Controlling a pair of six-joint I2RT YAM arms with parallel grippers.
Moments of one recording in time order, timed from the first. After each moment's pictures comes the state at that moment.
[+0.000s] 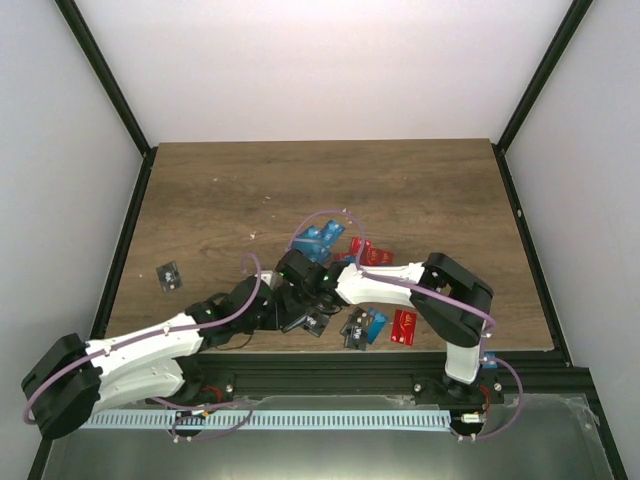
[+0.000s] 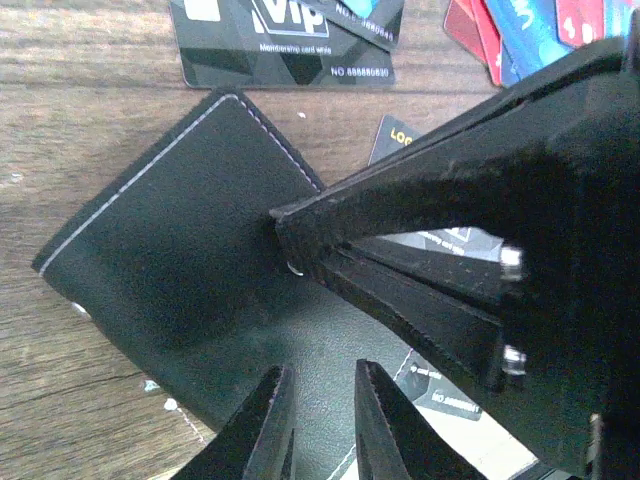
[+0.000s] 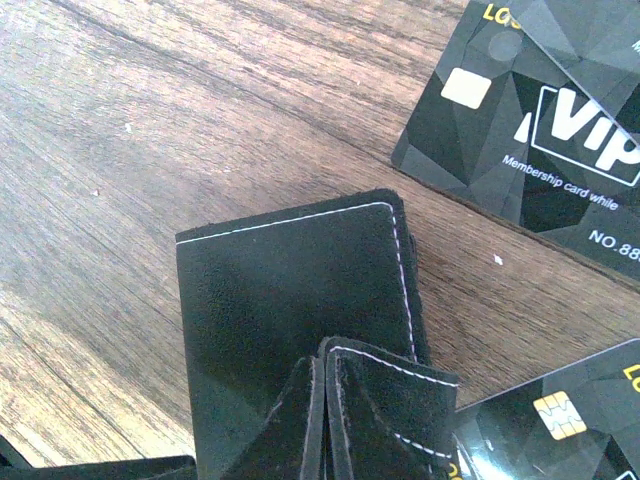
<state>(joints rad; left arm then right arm) -0.89 1.04 0.38 -0.22 -0.01 -0.79 1.08 1.85 1.13 -0.28 -0.02 0.65</state>
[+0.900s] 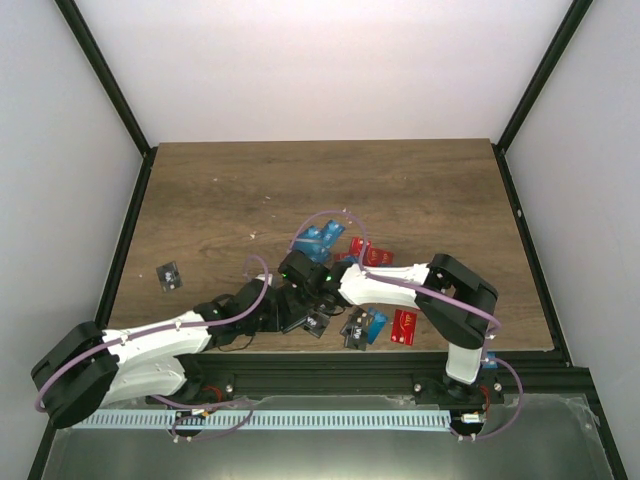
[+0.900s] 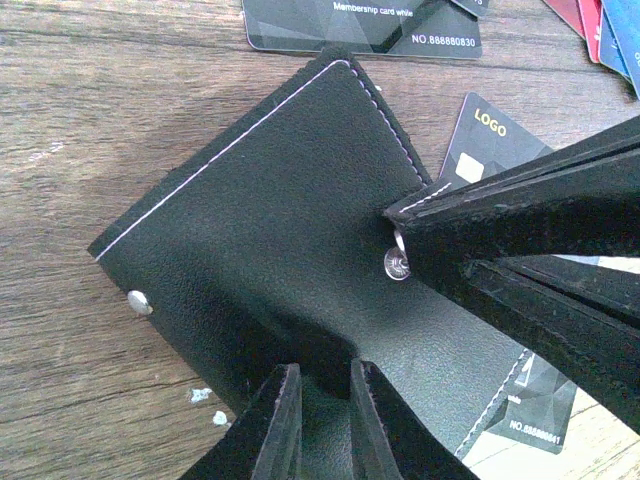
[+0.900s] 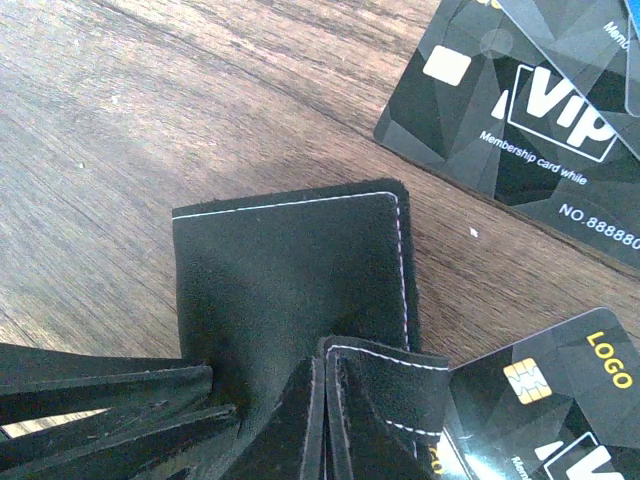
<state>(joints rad) -0.89 1.11 0.35 -0.17 -0.06 -0.81 1.08 1.82 1.12 -0.31 -0.01 0.62</state>
